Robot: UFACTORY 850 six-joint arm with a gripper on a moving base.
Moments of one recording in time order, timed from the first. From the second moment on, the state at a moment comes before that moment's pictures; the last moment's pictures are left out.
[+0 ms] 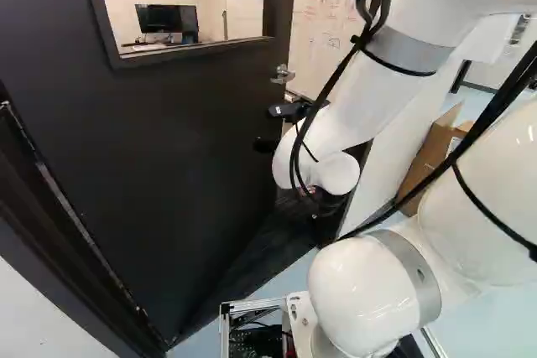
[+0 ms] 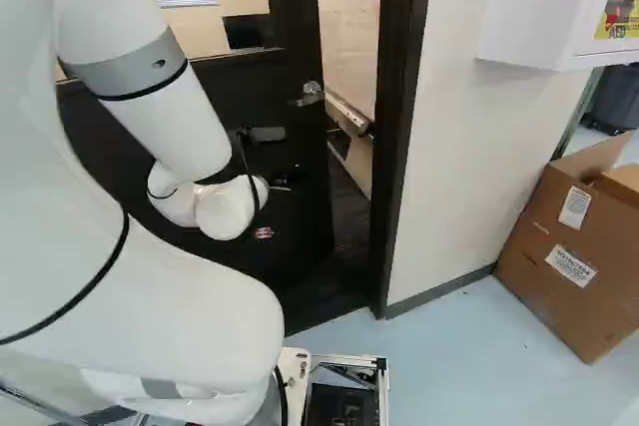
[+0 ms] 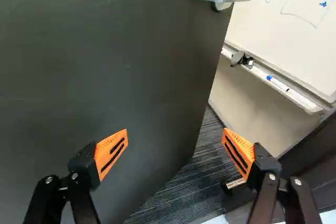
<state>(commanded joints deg) 7.7 11.9 -8.7 -0.4 49.0 0.0</state>
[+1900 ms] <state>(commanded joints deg) 14.3 -5.3 -25.6 9.7 48.7 0.0</state>
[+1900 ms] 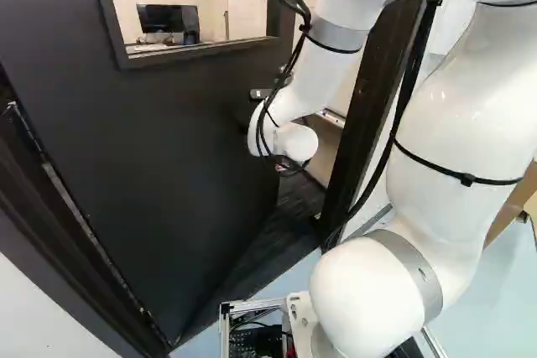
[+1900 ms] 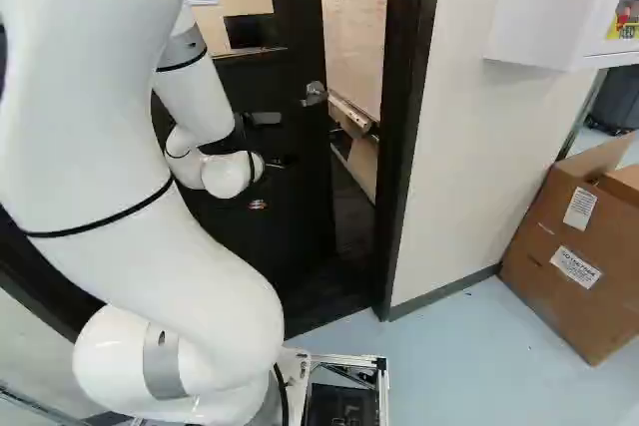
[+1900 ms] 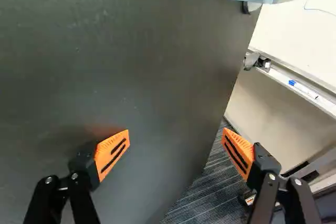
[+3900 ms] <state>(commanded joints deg) 28.1 -21.3 -44.3 16.5 47.9 0.0</state>
